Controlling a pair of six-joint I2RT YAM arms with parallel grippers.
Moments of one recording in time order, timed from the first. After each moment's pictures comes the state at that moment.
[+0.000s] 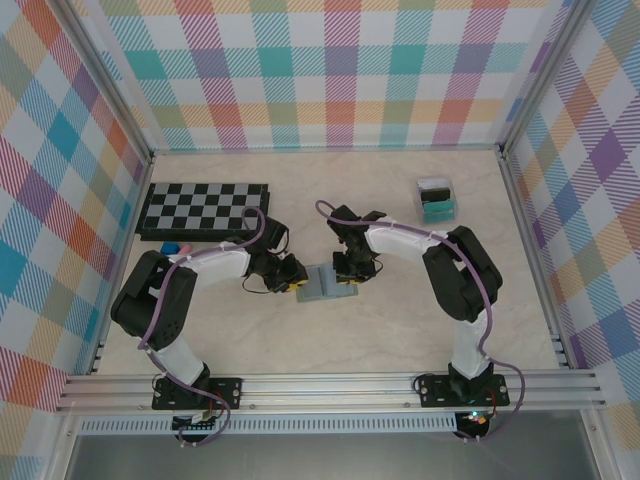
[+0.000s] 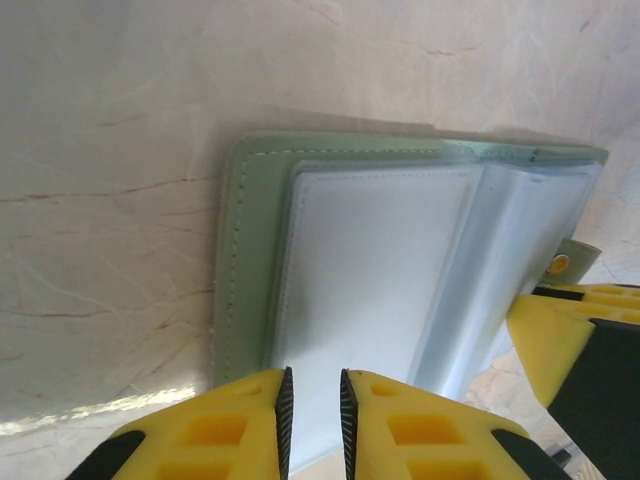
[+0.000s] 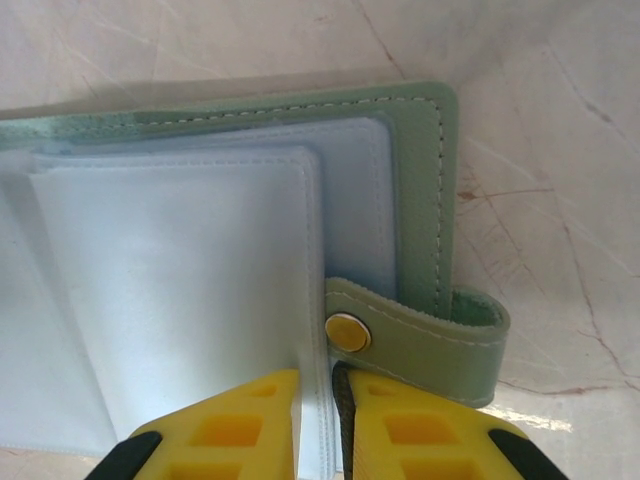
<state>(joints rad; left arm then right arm) -0.50 1.68 0.90 -0.38 0.44 -0.90 0.70 1.95 1.33 -0.82 -0.16 0.63</state>
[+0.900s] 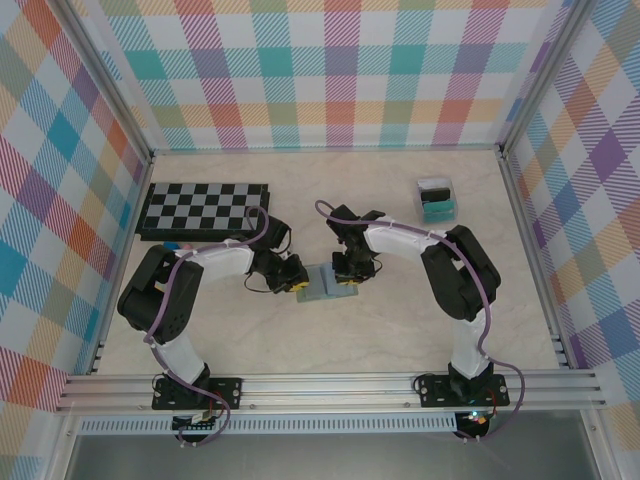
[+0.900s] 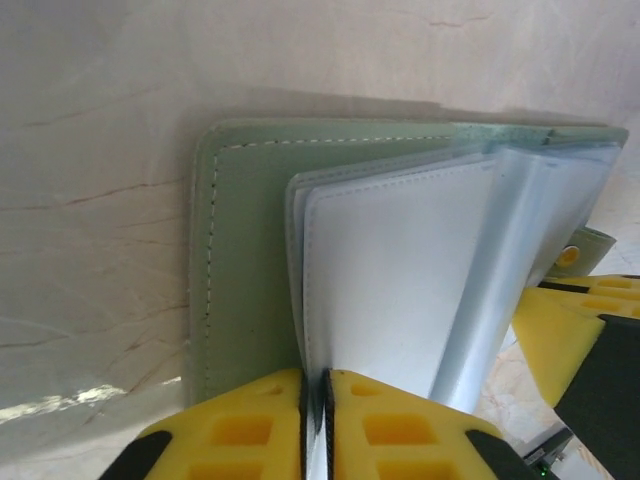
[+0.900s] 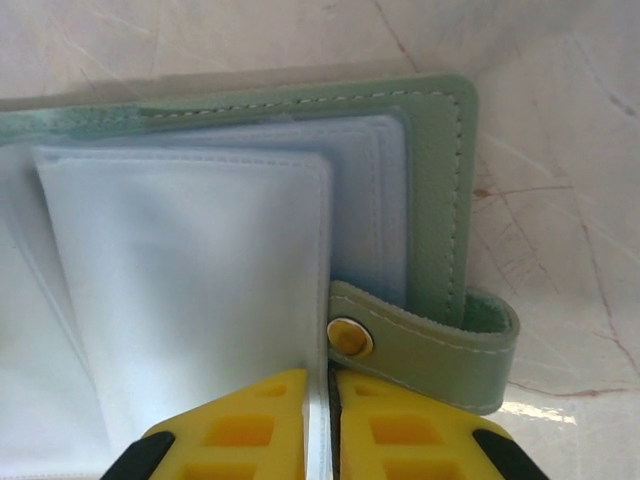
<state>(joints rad) -0.50 1.73 0.93 -0.38 0.49 -0.87 0.70 1.96 1.34 -0.83 -0.18 0.63</state>
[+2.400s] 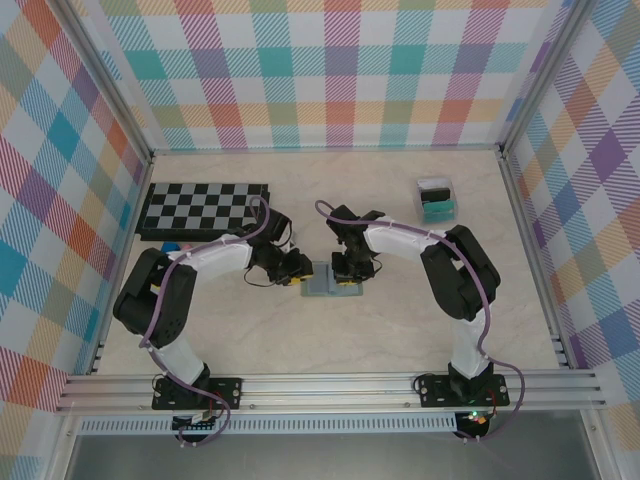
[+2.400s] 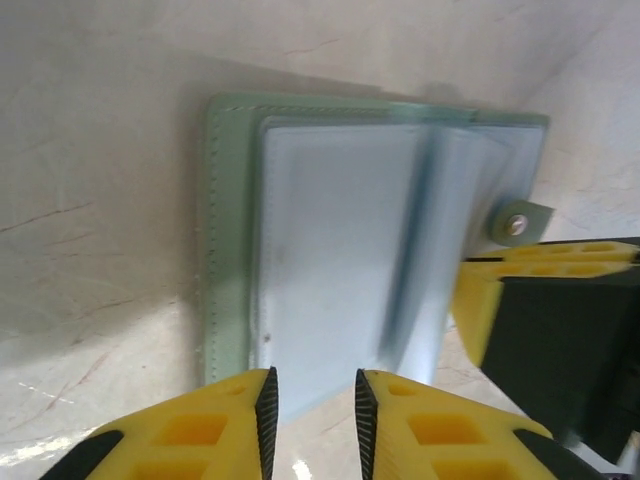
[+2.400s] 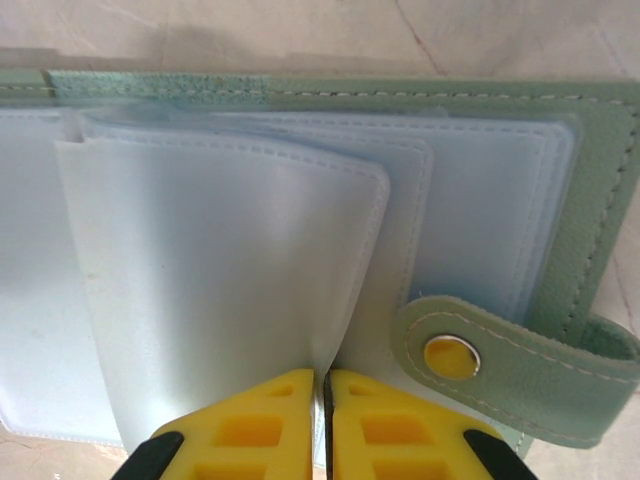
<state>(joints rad) -0.50 1.71 0.99 -0.45 0.48 -0.76 0.70 1.96 1.34 -0.83 -0.19 0.64</state>
